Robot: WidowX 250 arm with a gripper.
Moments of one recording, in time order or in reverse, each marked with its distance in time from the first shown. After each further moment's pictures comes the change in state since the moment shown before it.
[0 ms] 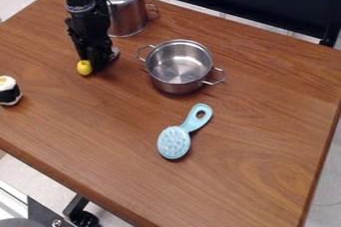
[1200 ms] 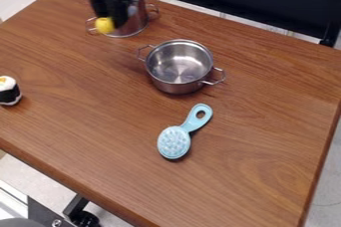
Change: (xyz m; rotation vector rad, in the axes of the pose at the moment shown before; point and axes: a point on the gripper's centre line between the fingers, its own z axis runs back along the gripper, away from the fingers) arm 0.042 -0.045 0.076 -0.186 0.023 0.136
